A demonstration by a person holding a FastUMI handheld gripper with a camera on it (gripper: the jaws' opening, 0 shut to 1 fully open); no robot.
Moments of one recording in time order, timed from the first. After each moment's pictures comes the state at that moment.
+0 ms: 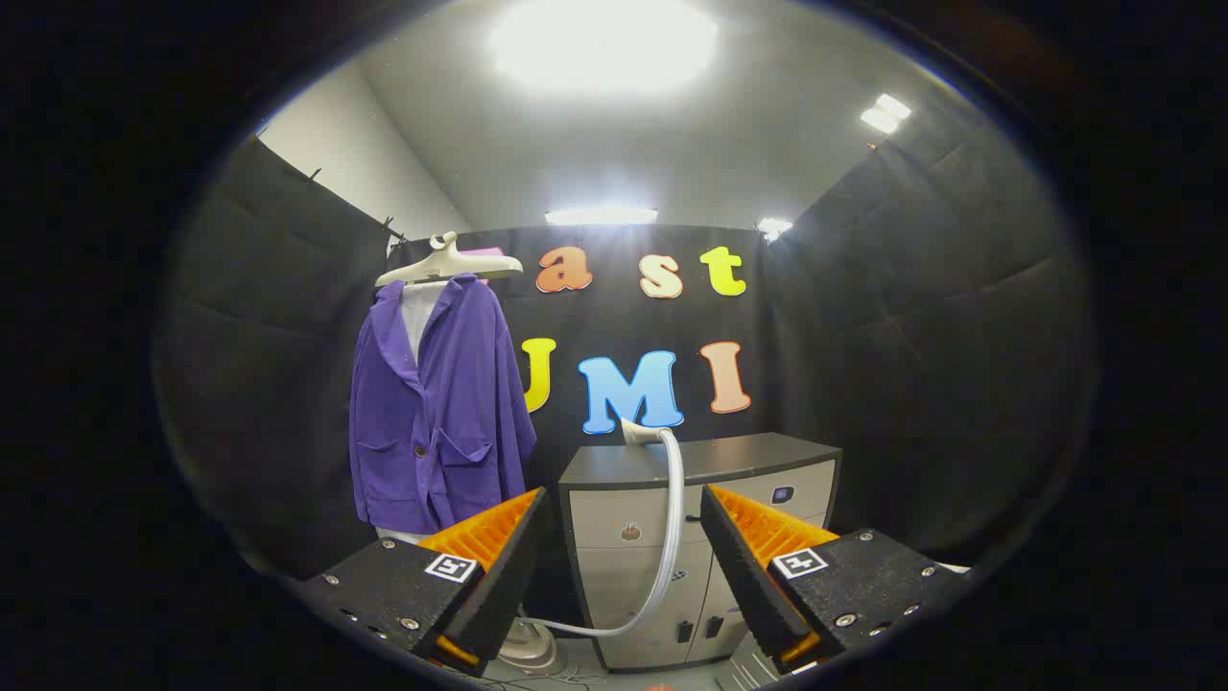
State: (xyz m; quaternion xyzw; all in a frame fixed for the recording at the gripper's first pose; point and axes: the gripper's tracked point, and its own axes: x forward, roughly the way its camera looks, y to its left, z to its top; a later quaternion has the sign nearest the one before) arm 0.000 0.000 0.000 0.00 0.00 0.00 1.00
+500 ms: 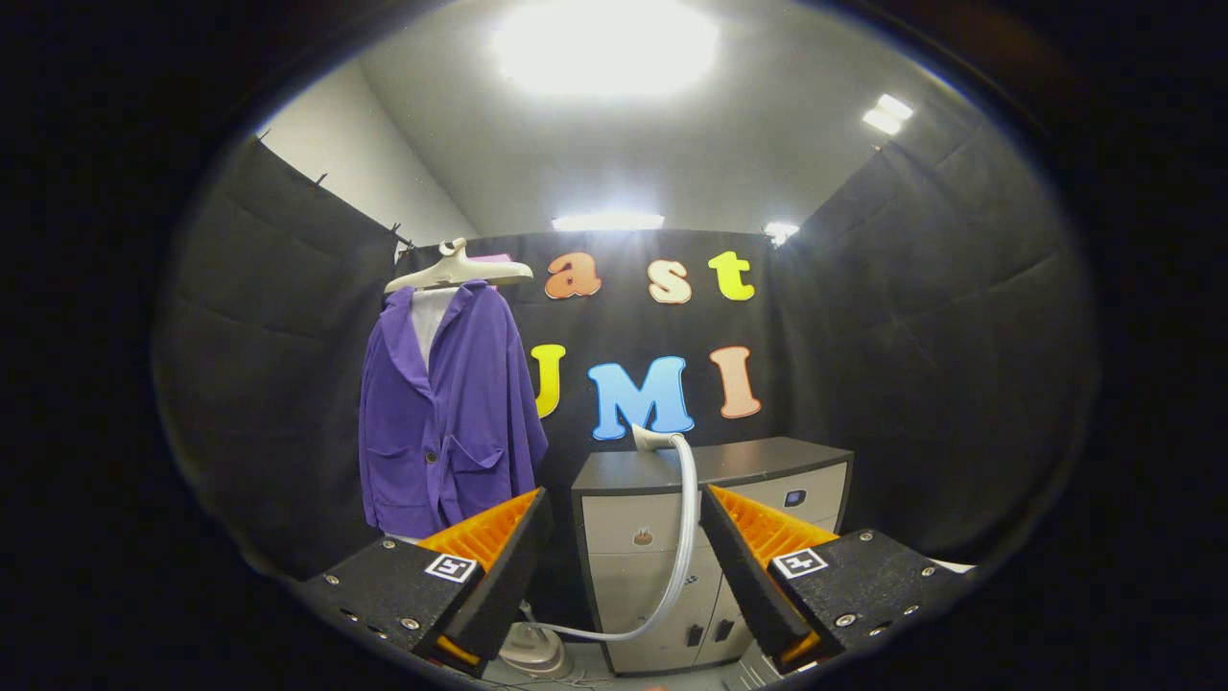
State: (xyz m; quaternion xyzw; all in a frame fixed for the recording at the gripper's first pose) arm 0.003 0.011 0.001 0.00 -0.01 0.01 1.00
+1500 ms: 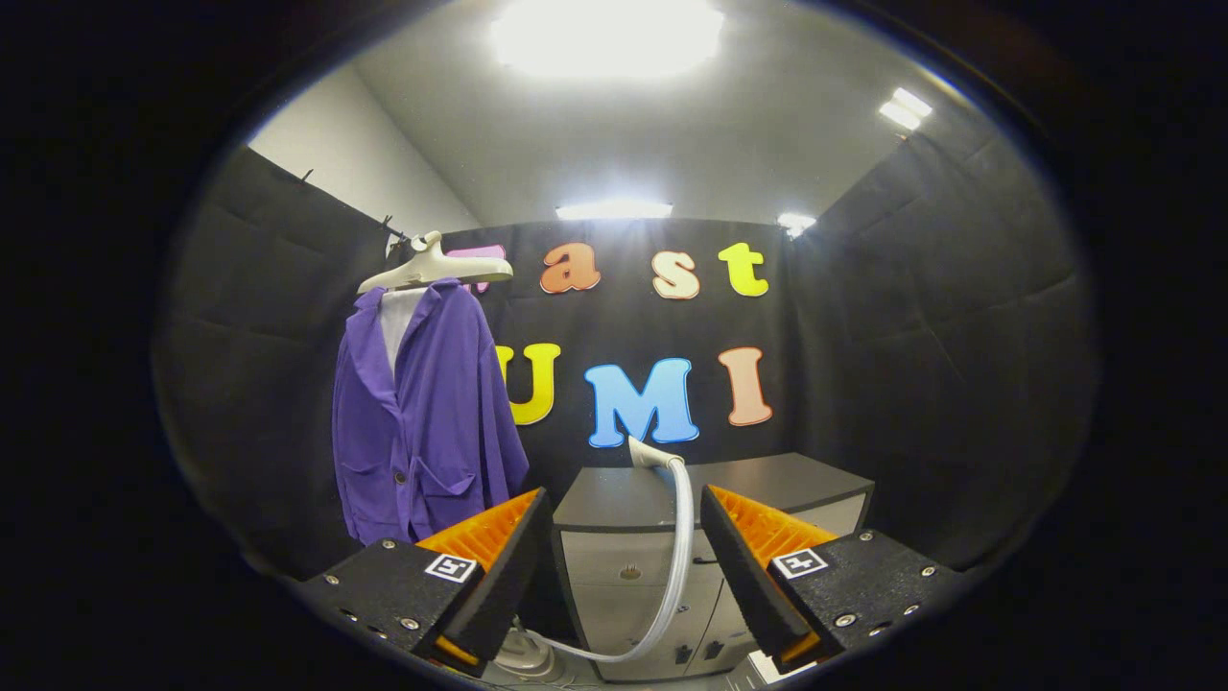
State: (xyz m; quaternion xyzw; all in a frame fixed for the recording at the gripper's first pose) arm 0.126 -0.019 0.054 0.00 0.01 0.04 1.00
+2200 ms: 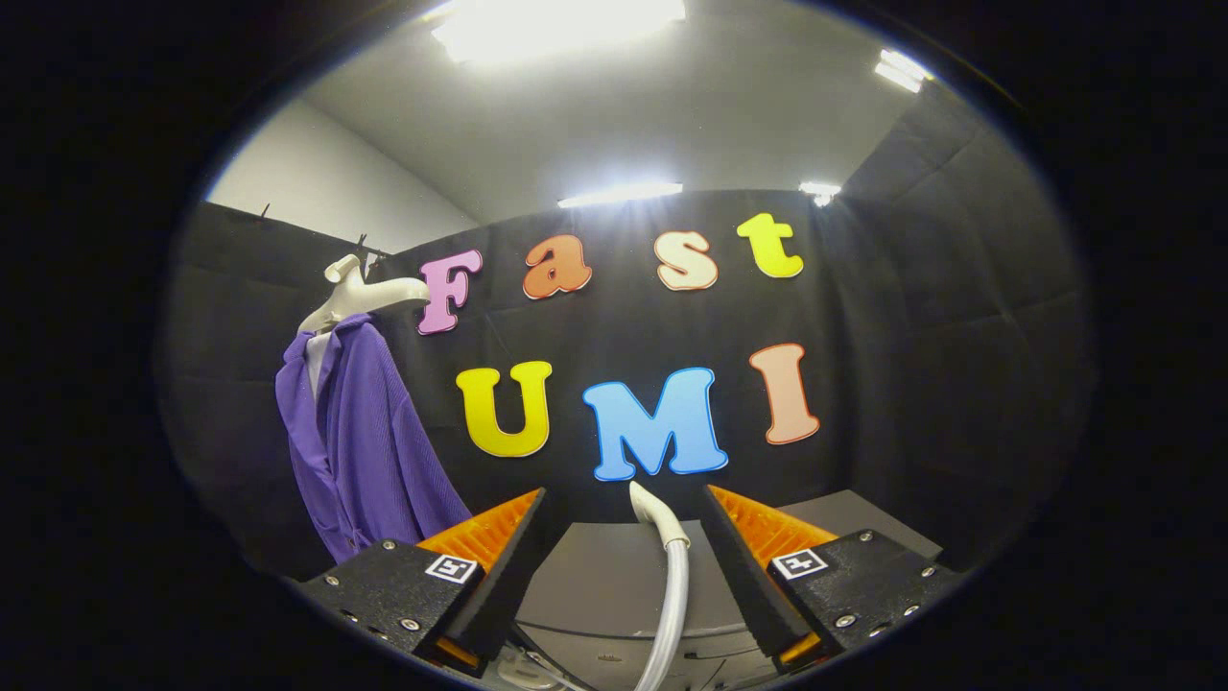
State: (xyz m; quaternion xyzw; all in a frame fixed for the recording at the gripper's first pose) arm 0.341 -0.069 0.094 0.05 0.05 0.10 0.99
